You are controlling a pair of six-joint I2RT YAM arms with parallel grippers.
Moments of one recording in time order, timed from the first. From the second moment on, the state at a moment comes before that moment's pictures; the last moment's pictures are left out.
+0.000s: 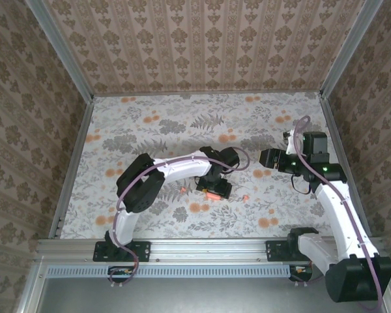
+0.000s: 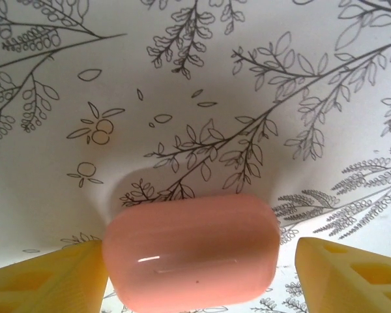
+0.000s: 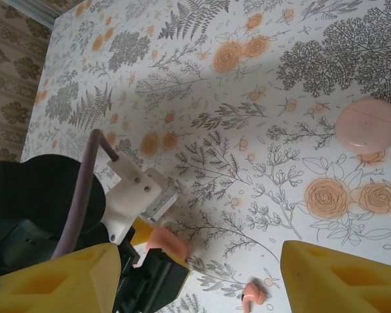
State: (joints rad) left arm -1.03 2.06 1.51 -0.94 0.11 -0.59; right arm -0.02 0.94 0.84 -0.68 -0.53 0.30
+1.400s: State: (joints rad) left arm -0.86 1.73 1.12 -0.52 0.31 0.03; right arm 0.04 1.41 0.91 -0.72 -0.83 0.28
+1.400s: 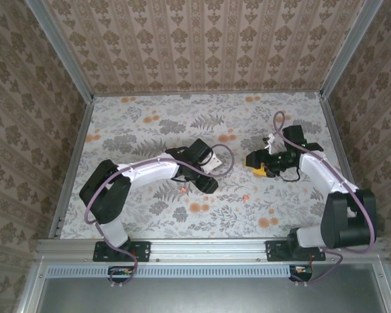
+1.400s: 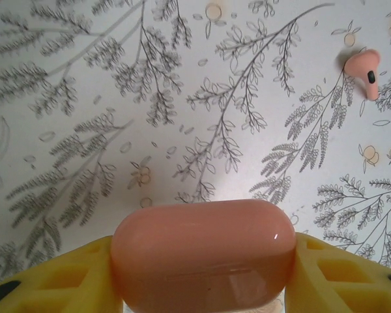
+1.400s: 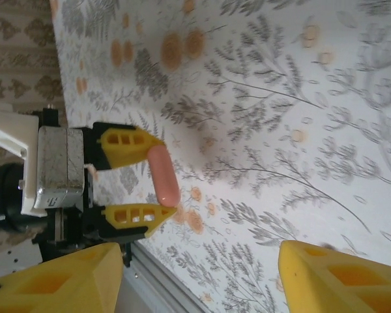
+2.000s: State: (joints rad) left arm -0.77 1.57 0.99 -0.27 0.48 0.38; right arm 0.19 1.48 0.97 -0.63 -0.94 0.30
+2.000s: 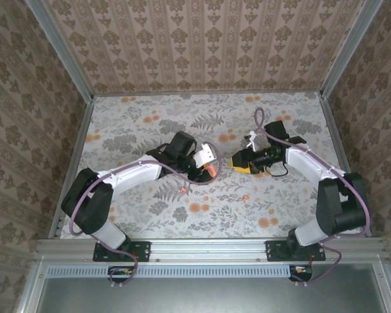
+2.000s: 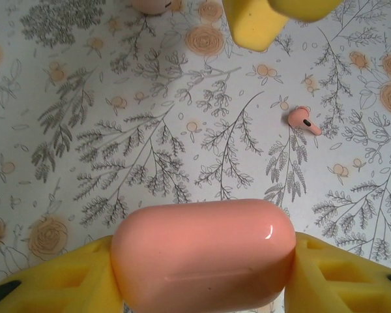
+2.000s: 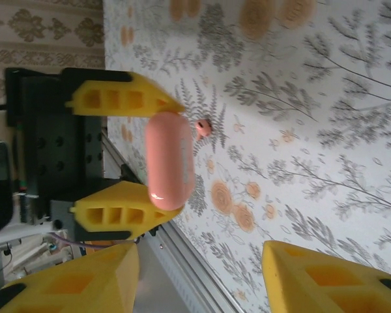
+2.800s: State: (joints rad) left arm -0.77 1.52 0.98 -0.21 0.46 0.41; right arm 0.37 1.52 1.01 -0.48 -0.90 0.42
